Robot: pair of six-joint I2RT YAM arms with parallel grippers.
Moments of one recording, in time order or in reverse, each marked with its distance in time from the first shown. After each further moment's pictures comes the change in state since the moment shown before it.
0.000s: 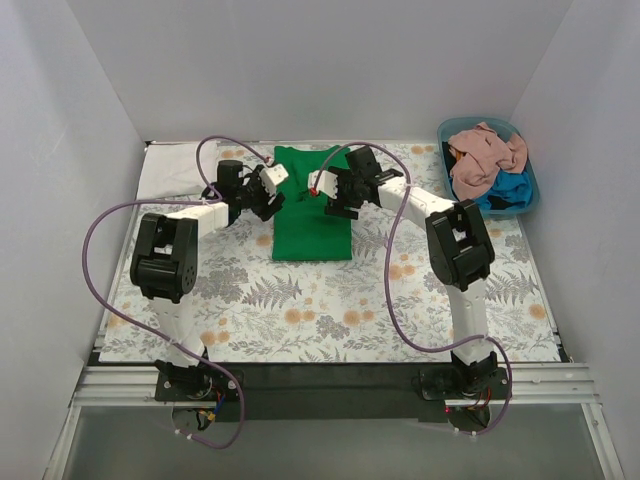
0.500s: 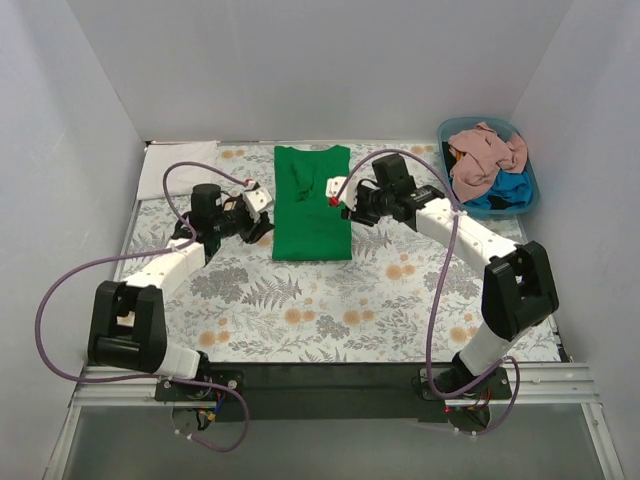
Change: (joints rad) left arm 0.010 -0.489 -0.364 -0.042 0.126 -0.087; right arm 0.011 -0.469 -0.357 -0.005 -0.121 0.100
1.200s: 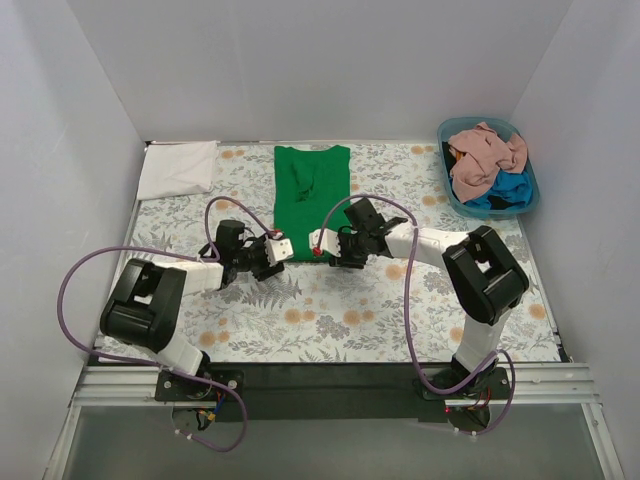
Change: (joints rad) left arm -0.117 0.103 -0.273 0.152 -0.063 0.288; right arm 0.137 0.143 -0.221 0.084 0.047 -0.041
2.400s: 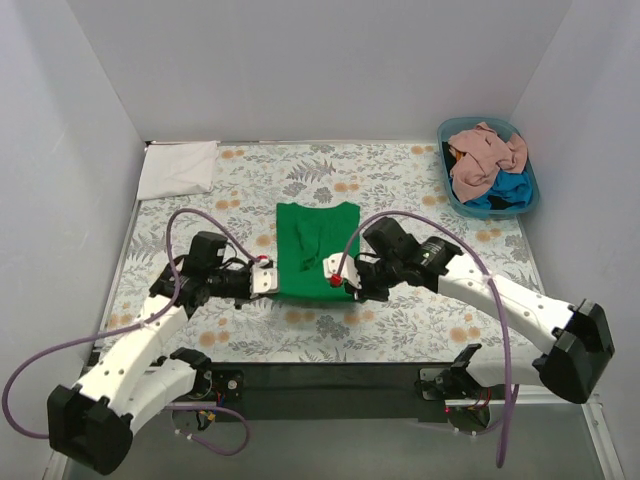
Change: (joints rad) left arm -0.079 -0.596 0.125 -0.824 0.157 0.085; right arm 0.164 -0.518 -0.070 -0.413 -0.082 0.229
